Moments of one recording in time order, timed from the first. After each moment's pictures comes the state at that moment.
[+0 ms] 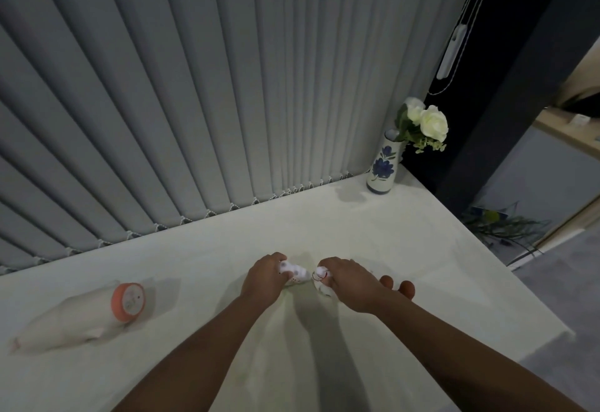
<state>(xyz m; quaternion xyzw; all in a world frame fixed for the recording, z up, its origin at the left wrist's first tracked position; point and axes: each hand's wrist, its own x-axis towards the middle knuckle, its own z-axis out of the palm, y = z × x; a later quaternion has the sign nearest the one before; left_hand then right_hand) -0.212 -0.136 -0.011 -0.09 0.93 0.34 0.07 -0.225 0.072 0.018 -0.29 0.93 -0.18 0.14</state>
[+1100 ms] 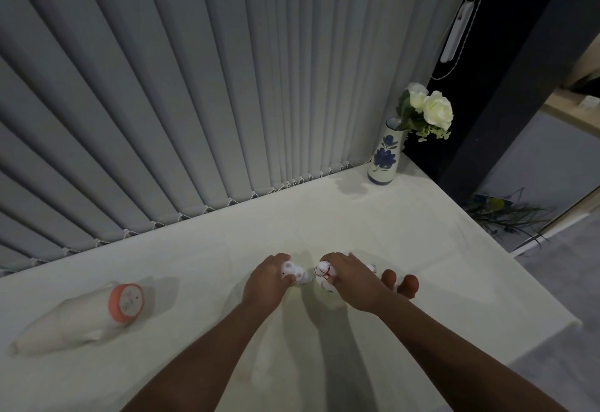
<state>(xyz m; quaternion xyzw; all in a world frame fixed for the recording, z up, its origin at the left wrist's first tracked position) -0.202 -0.133 -0.026 -0.07 0.93 0.36 0.05 -0.226 0.076 -0.005 -0.28 0.93 -0.23 0.09</state>
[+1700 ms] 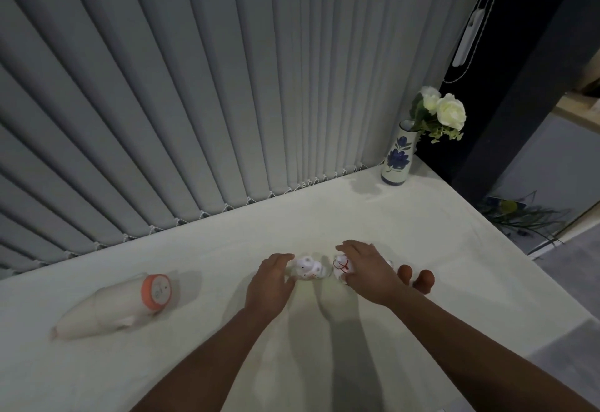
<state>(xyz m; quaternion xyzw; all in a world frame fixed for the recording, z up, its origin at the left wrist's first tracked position) -0.168 -0.164 -0.018 -0.01 0.95 0.31 -0.02 -0.218 0.066 0.004 -0.21 0.95 -0.22 0.10</state>
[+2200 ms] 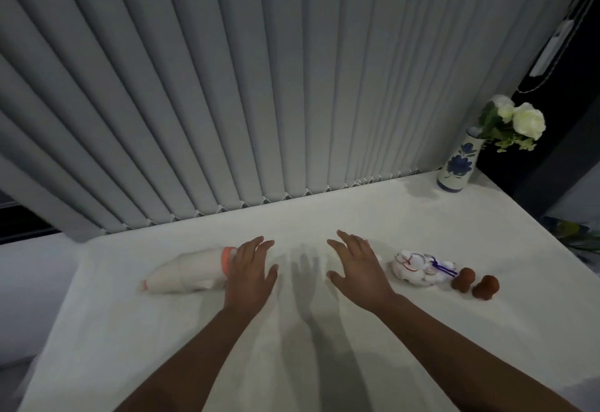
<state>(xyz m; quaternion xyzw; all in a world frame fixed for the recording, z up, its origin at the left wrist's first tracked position) -0.093 -0.308 0.005 -0.07 0.97 0.17 -0.17 -0.162 -0.075 0.018 -0.27 0.94 -0.21 0.00</state>
